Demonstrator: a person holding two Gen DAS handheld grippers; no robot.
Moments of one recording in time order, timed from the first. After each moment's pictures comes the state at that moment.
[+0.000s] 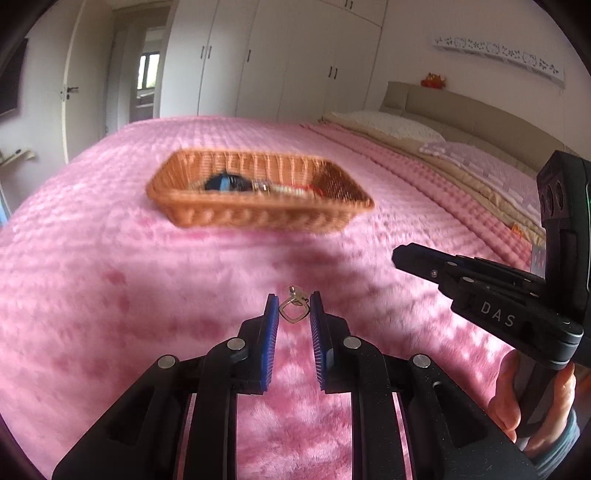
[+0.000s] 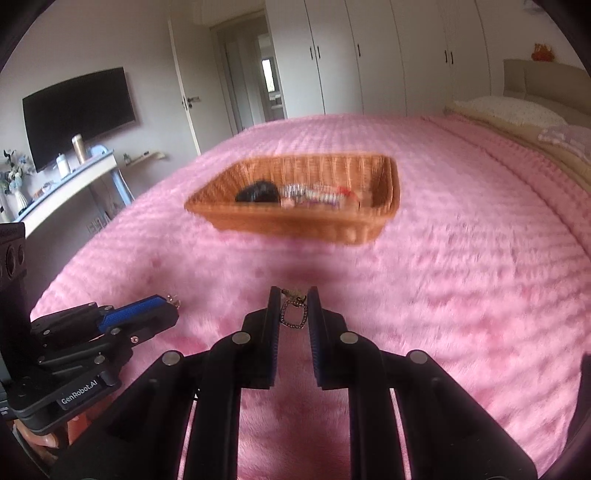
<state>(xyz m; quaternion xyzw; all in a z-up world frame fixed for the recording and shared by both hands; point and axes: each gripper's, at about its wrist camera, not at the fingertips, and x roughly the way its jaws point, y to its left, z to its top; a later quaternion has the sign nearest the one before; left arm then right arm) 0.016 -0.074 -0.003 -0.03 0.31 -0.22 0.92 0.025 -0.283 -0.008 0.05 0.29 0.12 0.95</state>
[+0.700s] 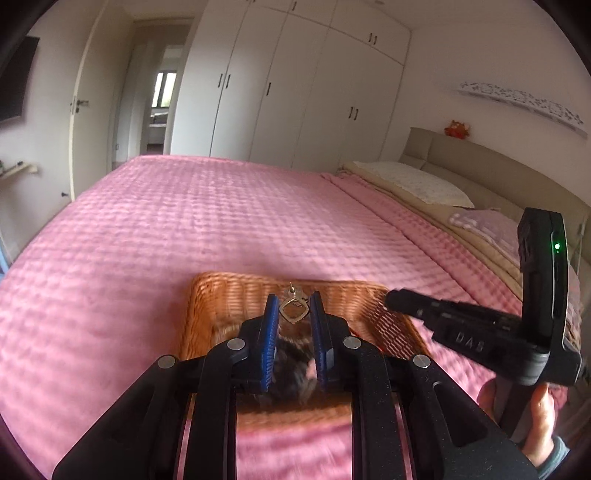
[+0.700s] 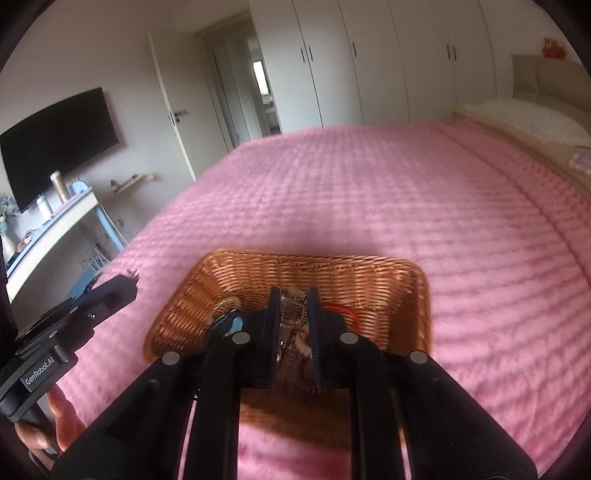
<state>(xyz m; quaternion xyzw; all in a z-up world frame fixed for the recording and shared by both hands) 0.203 -0.054 0.074 -0.07 0.27 -0.20 0.94 0.237 -0.276 0.040 0.09 0.33 0.13 0.93</state>
